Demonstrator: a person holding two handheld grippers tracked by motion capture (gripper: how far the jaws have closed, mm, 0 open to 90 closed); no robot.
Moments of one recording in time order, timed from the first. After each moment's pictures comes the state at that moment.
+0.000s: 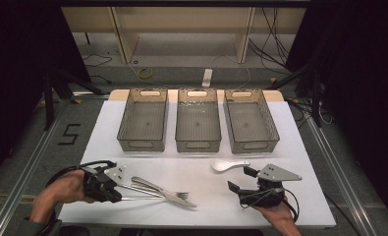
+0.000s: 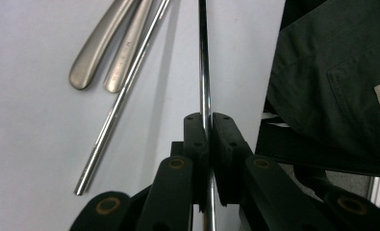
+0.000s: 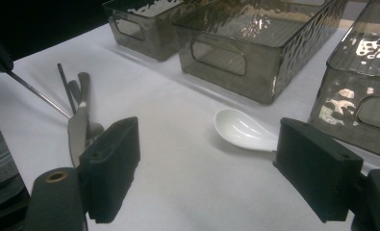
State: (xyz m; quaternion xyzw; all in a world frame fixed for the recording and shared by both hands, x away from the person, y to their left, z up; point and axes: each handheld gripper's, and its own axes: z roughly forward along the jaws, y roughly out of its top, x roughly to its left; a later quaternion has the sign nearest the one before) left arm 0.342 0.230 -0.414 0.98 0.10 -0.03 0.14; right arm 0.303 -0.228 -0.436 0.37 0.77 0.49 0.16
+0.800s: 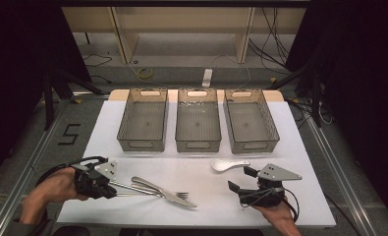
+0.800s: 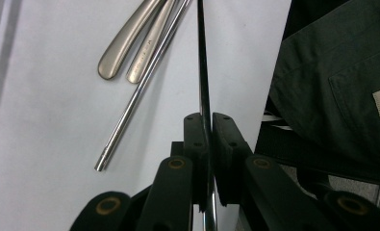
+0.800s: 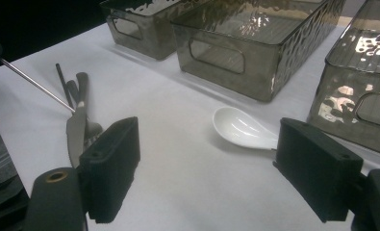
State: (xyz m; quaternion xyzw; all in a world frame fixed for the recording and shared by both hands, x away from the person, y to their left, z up) left arm 0.338 0.242 -0.396 0.98 0.12 -0.01 0.16; right arm 0.304 -0.229 -0.437 0.38 0.77 0.49 0.16
